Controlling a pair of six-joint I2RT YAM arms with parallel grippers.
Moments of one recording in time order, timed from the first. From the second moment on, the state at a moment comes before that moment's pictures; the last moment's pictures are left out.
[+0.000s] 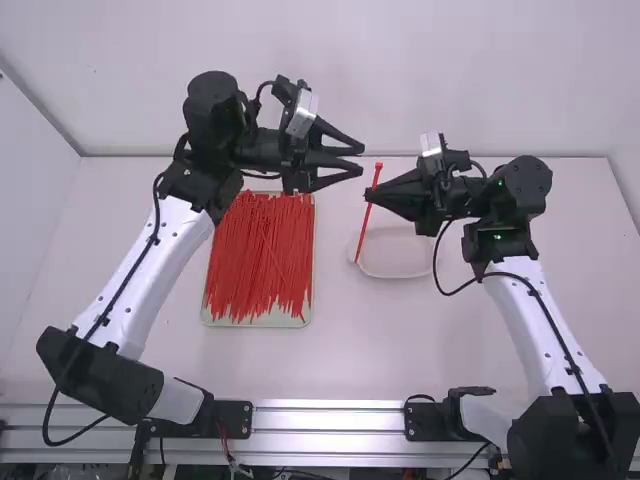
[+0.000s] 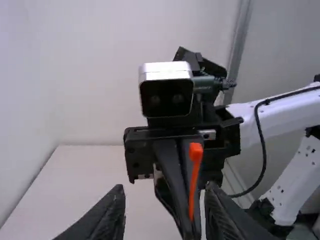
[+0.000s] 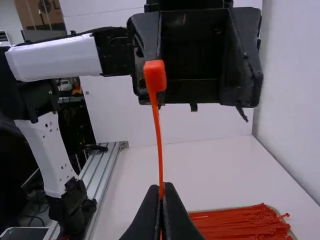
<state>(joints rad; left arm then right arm) -0.31 1.53 1.60 -0.05 1.32 -0.04 0.09 1.30 1.03 0.64 -1.48 0.44</state>
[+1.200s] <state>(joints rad) -0.38 1.53 1.47 0.25 1.30 -0.32 0.10 1.30 1.03 0.64 -1.45 0.45</state>
